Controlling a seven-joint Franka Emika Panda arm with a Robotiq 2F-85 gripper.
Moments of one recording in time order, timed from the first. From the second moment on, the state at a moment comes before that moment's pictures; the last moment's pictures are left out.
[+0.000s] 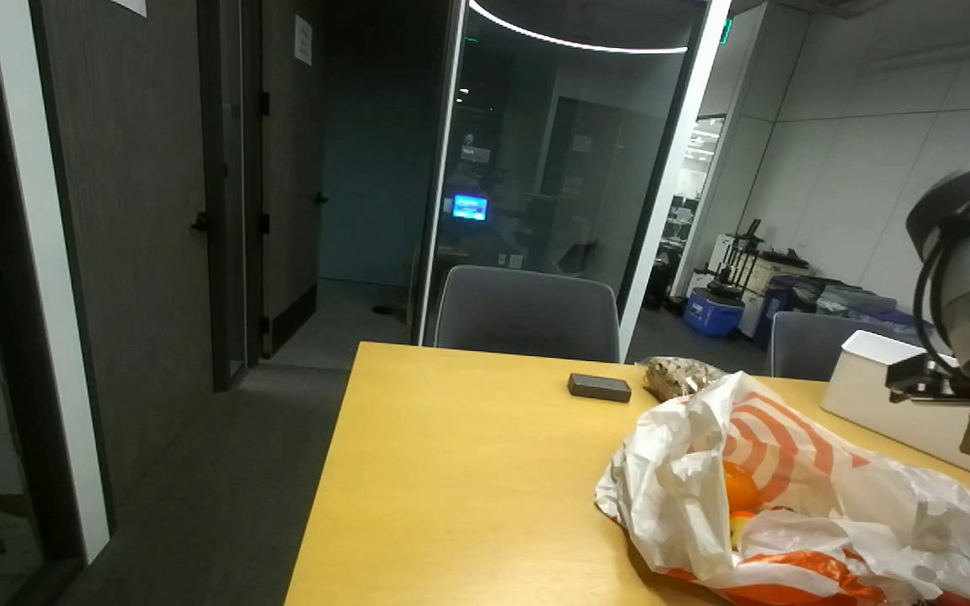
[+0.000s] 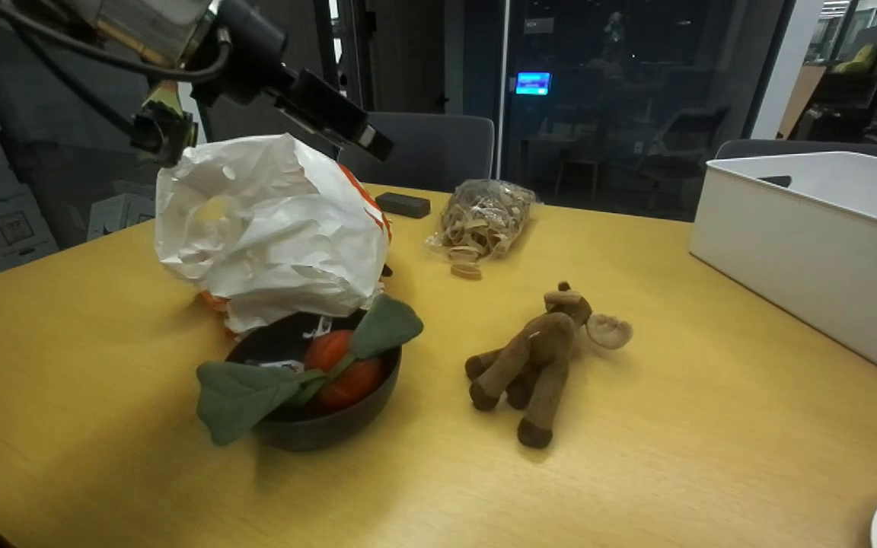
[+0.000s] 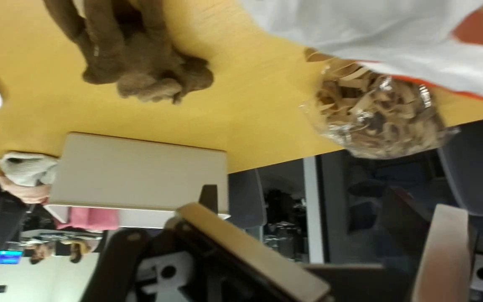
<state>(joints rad) 0.10 -0.21 0.17 -2.48 1.80 3.74 -1.26</state>
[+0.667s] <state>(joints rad) 0.18 0.02 0.16 -2.41 1.83 3.35 -1.53</state>
